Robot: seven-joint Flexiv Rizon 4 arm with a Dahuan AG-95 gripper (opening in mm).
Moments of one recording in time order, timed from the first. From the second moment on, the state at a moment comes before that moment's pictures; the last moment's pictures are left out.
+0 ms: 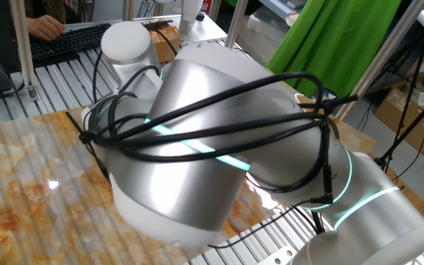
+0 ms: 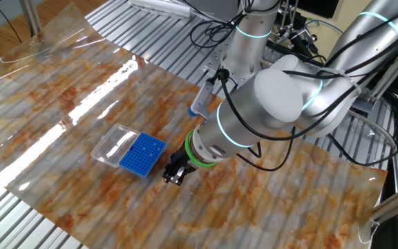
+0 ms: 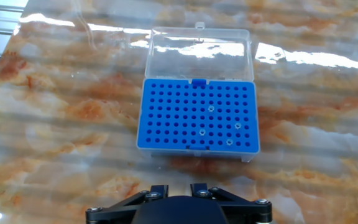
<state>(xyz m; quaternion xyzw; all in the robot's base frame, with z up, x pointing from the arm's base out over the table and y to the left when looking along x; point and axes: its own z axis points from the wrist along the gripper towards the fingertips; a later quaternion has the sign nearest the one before) 0.561 0.028 0.012 0.63 0.75 -0.13 0.17</state>
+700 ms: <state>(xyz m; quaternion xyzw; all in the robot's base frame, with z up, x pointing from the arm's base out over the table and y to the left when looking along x) 0.563 0.028 0.010 0.63 0.74 -0.14 0.18</state>
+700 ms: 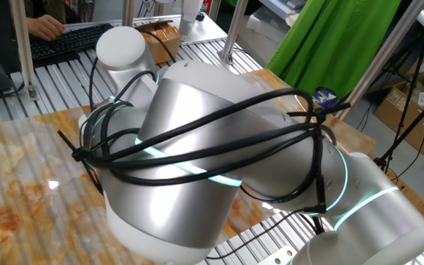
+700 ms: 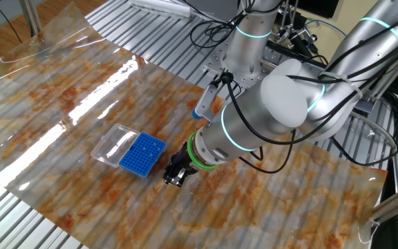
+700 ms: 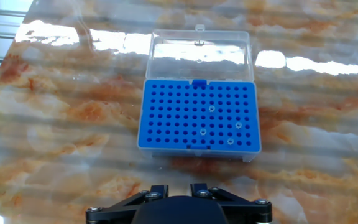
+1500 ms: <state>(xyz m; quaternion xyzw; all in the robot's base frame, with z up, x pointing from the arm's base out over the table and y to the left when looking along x) 0.564 0.028 0.009 0.63 0.74 -0.14 0.19</state>
